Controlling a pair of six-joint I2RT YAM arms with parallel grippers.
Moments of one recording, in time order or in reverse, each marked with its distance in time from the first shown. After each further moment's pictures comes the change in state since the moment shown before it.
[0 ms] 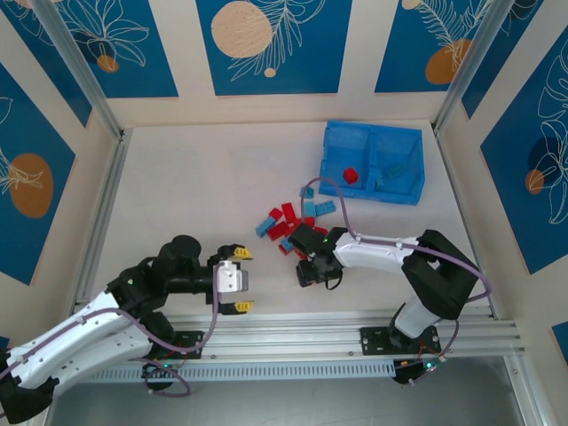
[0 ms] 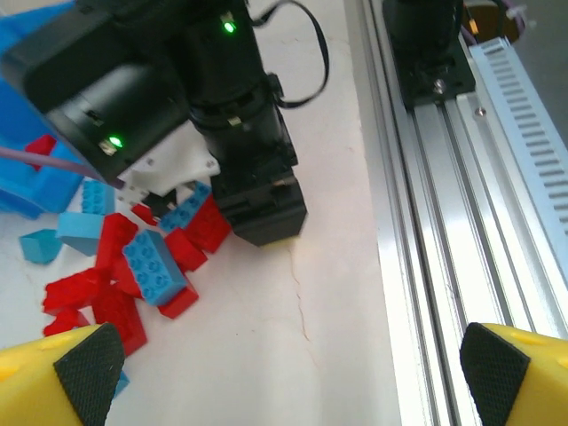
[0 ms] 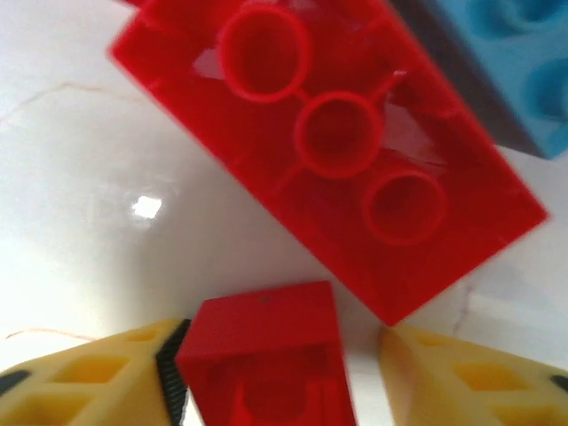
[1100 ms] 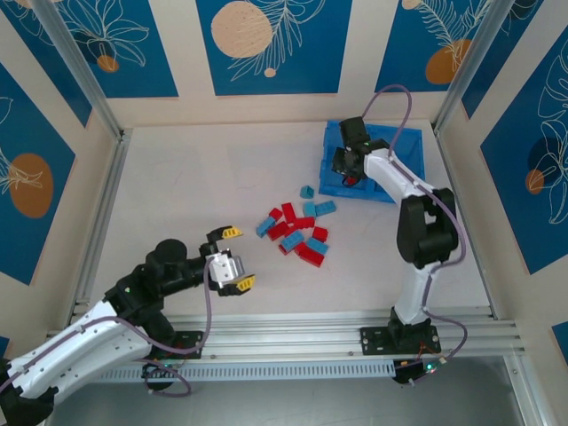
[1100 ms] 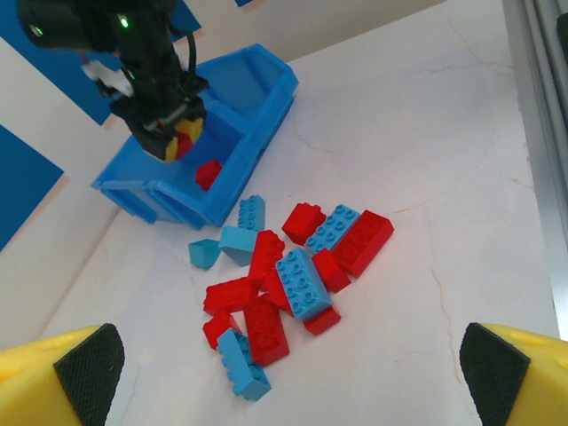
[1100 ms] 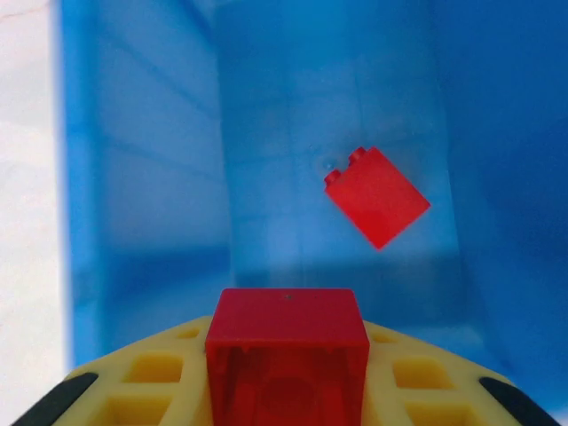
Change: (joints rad) left arm 0.049 -0.107 -0.082 0.254 -0.201 0.005; right arm -0.635 0.392 0.771 0.025 0.058 -0.053
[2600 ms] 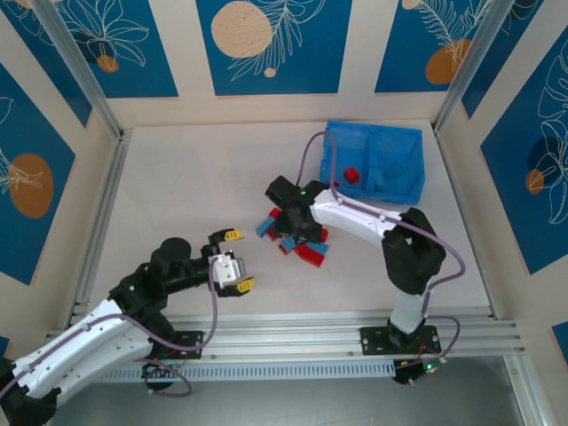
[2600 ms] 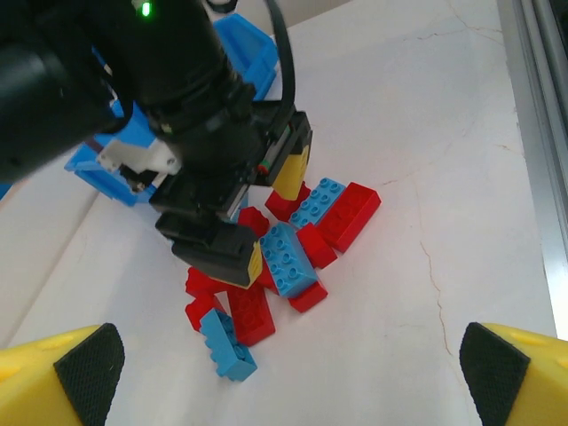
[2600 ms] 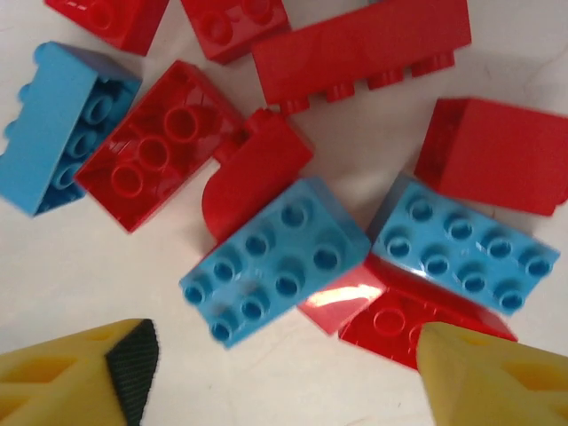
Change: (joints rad) left arm 0.041 0.030 -0.028 -0.008 0.050 0.040; right arm 0.549 -0.131 -0.189 -0.304 0.000 0.384
